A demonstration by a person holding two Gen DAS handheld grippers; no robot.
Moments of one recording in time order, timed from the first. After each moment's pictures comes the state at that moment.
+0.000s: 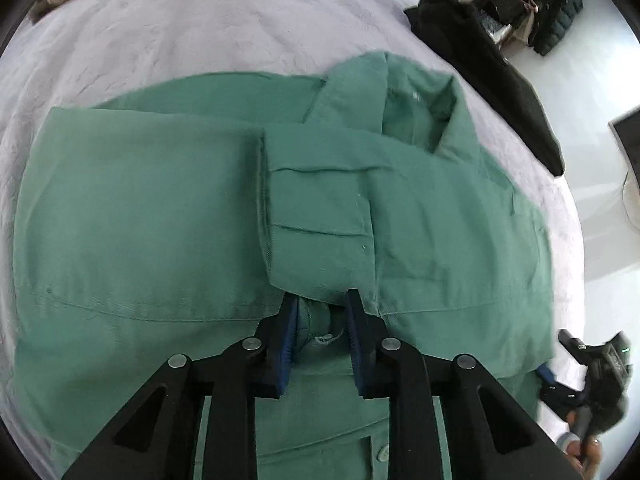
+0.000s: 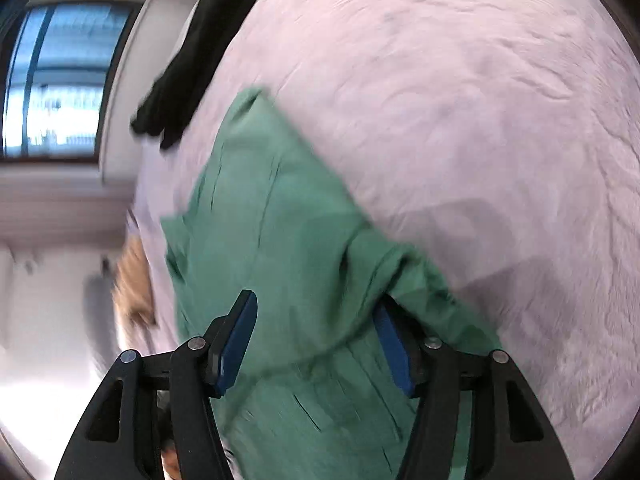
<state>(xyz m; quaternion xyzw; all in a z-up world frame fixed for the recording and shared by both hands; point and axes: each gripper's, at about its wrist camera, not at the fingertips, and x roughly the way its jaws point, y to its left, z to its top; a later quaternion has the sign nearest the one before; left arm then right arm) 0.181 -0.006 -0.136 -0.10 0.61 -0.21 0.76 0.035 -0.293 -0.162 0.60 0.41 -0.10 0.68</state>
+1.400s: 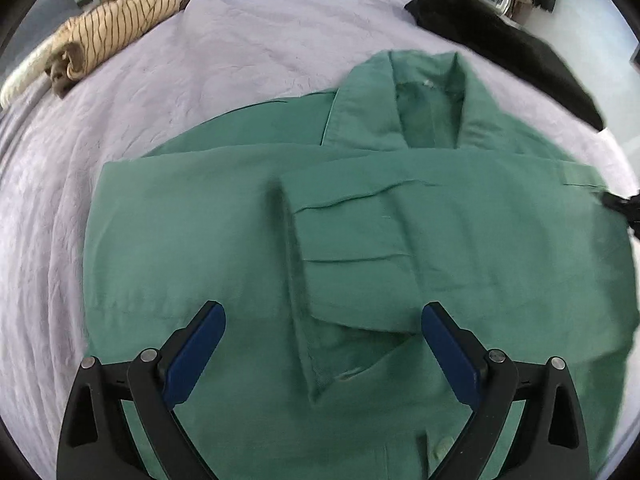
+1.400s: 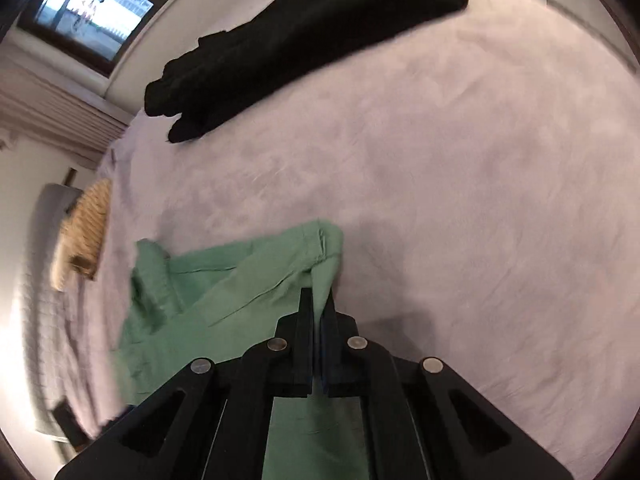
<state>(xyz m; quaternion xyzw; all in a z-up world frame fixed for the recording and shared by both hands) 0.157 -0.032 -0.133 0.07 0.56 -0.12 0.82 0.188 -0.345 -0.144 0.34 0.51 -0.08 0.79</state>
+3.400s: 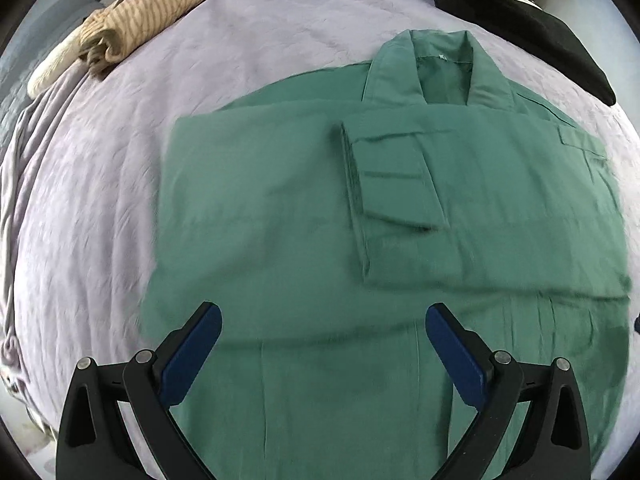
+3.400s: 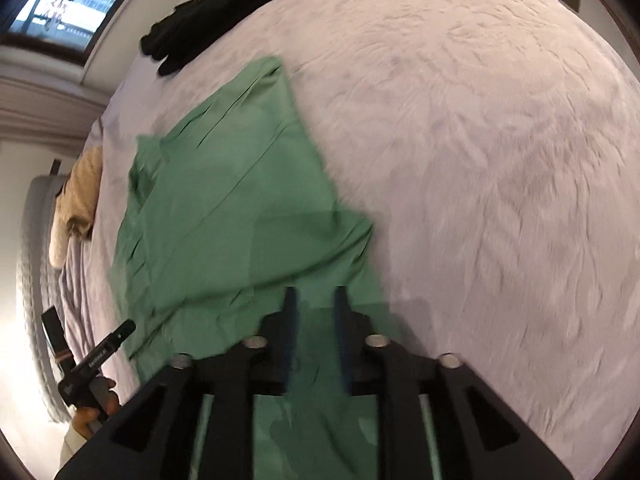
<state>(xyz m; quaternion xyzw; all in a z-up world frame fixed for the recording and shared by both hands) 0.103 0.003 -0.084 0.10 0.60 -0.07 0.79 0.014 -0.286 -0.115 0.39 0.56 -0.06 0.73</state>
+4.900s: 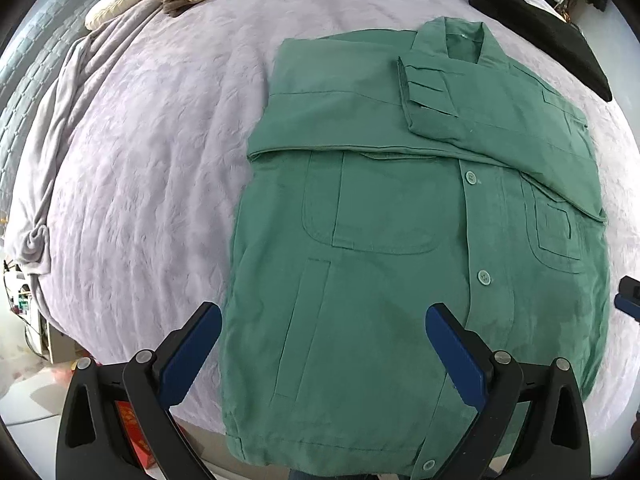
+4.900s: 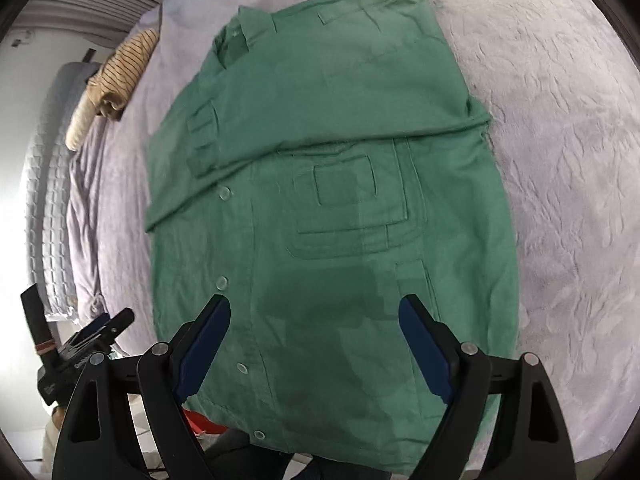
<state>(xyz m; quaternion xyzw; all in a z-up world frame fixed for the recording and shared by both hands) -0.032 0.074 -0.023 0.06 0.64 -0.01 0.77 -0.003 -0.188 -0.073 0.30 0.65 0.05 0.70</state>
